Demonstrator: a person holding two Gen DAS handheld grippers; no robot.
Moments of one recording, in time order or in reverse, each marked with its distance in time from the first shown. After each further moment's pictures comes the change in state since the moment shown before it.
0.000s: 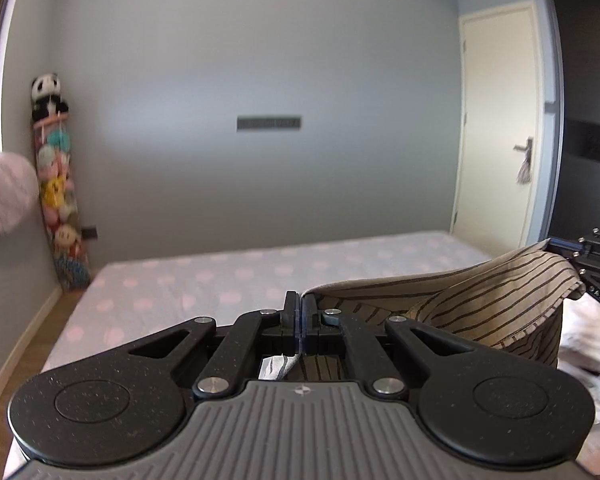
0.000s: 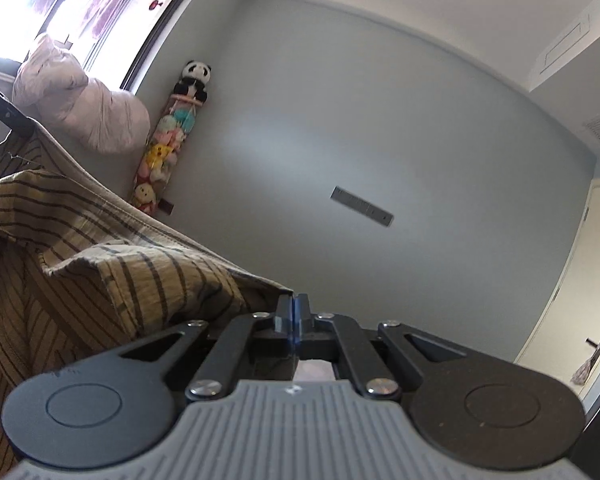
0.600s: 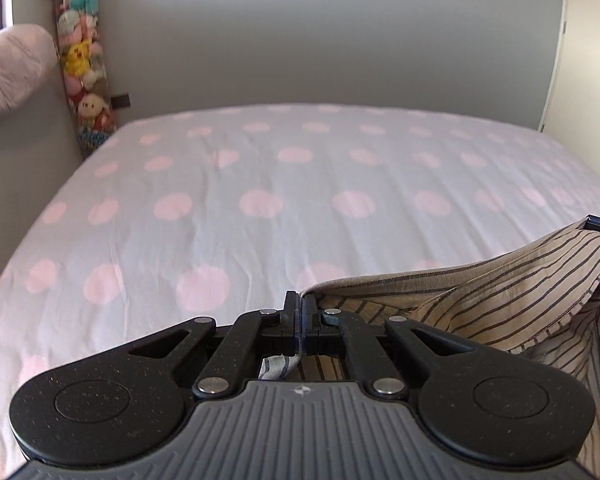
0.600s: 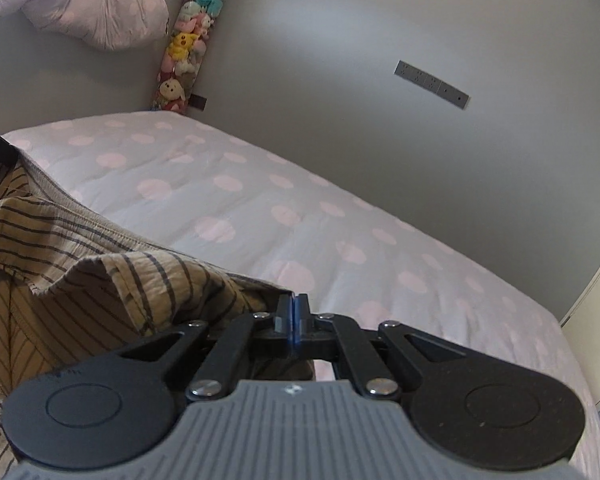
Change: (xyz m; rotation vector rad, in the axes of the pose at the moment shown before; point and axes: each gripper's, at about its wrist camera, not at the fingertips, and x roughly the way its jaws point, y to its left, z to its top) left arm 0.251 0.078 -0.107 -0.092 0.354 0.148; right arm 0.296 0.169 -0.117 0.038 0.301 0.135
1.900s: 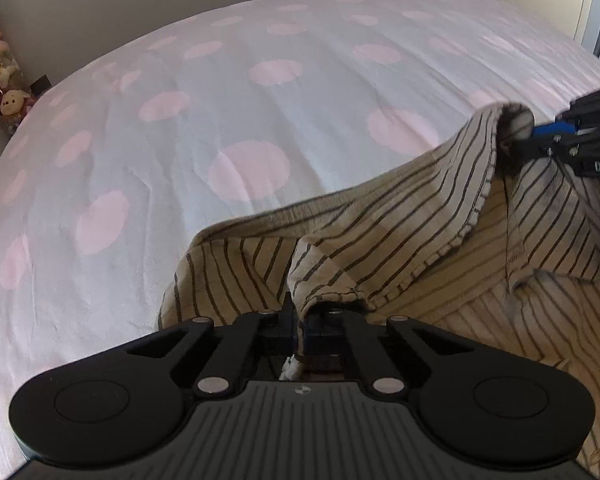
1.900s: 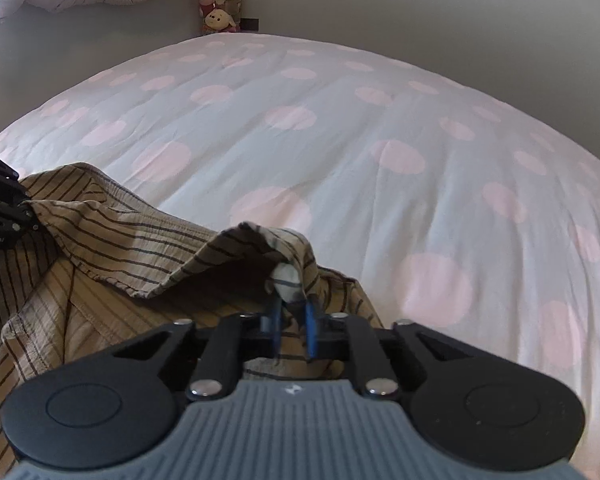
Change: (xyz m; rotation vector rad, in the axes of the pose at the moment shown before) left arm 0.089 -0.047 -0.041 0.226 0.236 -0.099; right arm 0.079 0.006 -0.038 0.161 0.254 0.327
